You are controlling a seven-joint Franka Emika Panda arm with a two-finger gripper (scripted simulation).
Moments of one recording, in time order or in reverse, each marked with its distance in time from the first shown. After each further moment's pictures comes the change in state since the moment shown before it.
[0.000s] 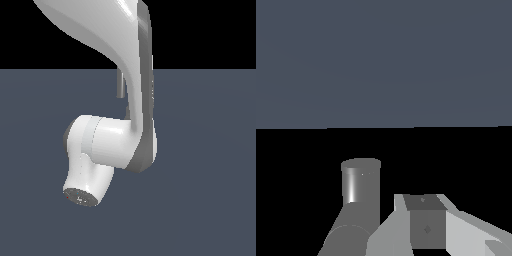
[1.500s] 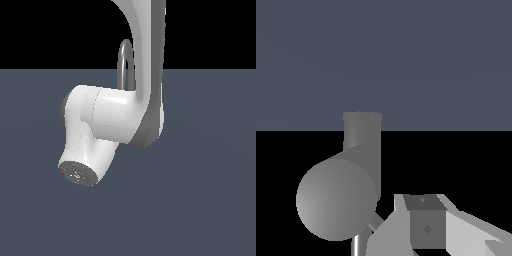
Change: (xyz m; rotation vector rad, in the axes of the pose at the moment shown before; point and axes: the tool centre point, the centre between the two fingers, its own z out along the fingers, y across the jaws) arm -0.051 -0.001 0.001 -0.011 0.031 -0.014
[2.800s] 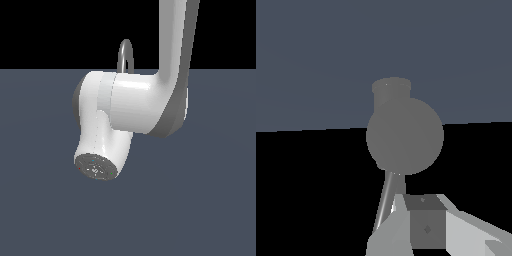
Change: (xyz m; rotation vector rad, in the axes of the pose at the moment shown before) arm -0.030 -0.034 -0.004 -0.005 -0.028 0.044
